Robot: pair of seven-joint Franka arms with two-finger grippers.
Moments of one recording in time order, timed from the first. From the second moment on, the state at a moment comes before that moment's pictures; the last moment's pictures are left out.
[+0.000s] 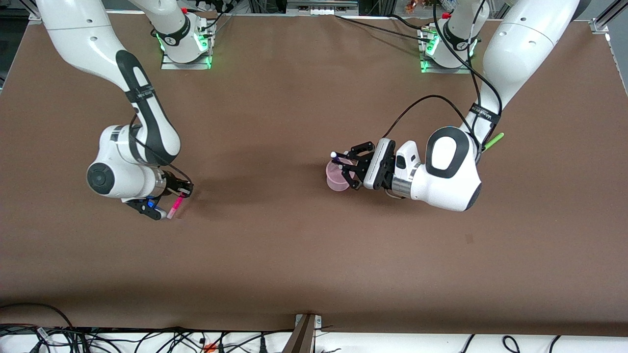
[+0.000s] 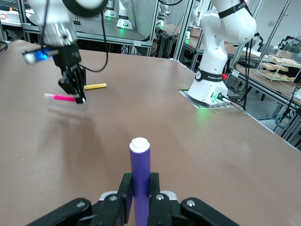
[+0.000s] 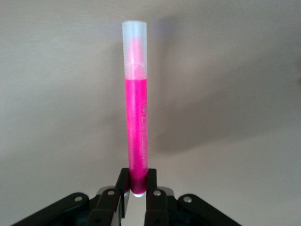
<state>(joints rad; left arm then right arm) 0.00 0.72 -0.46 -1.49 -0.88 1.89 1.85 0.16 0.57 -0.05 -1.73 0.21 2.03 0.45</state>
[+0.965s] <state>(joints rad) 0.08 0.66 -0.45 -1.50 -0.78 1.91 1.57 0.16 0.42 -0.07 -1.41 0.21 1.48 0.45</state>
